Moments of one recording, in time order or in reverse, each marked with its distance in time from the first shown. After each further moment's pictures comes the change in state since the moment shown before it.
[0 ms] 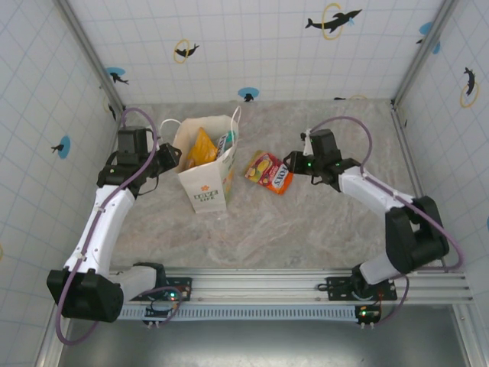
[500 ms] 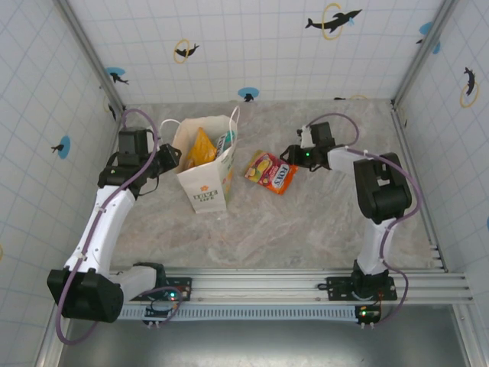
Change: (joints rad) left arm 0.000 -0.001 -0.015 0.015 -0.008 -0.002; right arm -0.138 0.446 0.240 0.092 -0.241 -0.084
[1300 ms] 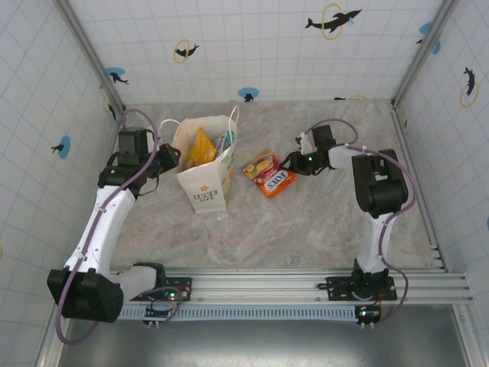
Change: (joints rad) left arm 0.000 0.000 0.000 0.000 -0.009 -0.003; right arm -0.022 0.051 0.013 -0.161 -0.183 -0.085
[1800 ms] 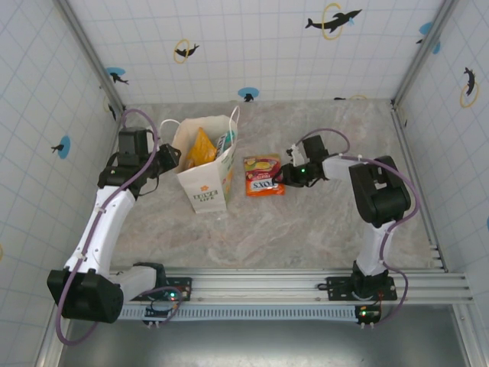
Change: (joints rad) left arm 0.000 -0.005 -0.003 0.004 0.005 0.000; right arm 0.098 -0.088 -0.136 0.048 0.015 0.047
